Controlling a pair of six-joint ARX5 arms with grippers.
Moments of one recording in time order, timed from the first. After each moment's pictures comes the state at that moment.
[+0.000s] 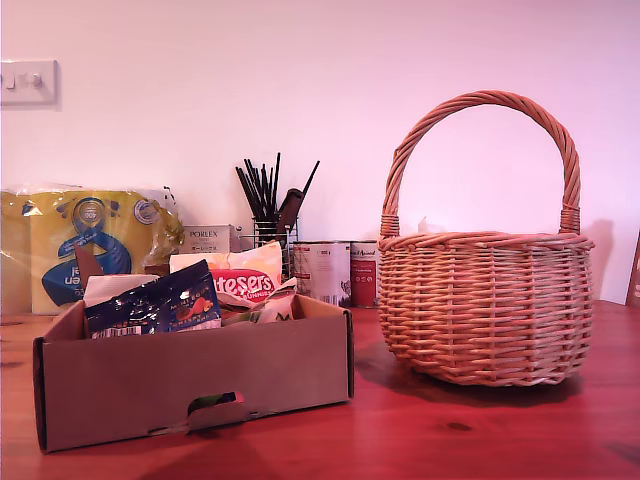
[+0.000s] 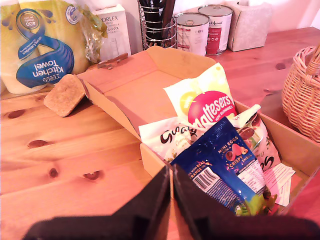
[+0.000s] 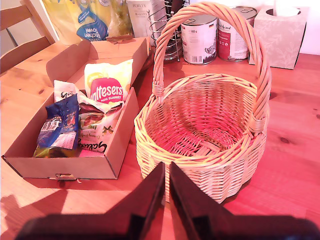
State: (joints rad) left arm -0.15 0.40 0.52 -0.49 0.15 0.01; right arm 0.07 0.44 0.60 -0.58 -0.44 -0.08
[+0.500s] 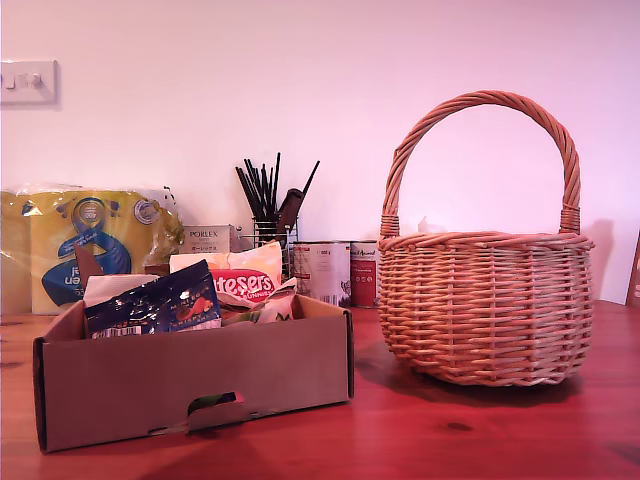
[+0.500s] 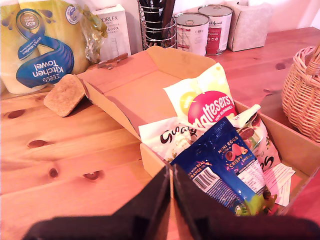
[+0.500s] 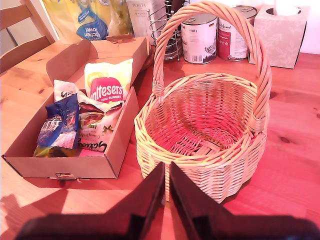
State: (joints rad) left arm -0.15 0.40 0.52 -0.49 0.16 0.01; right arm 0.07 0.44 0.60 -0.58 -0.44 -0.08
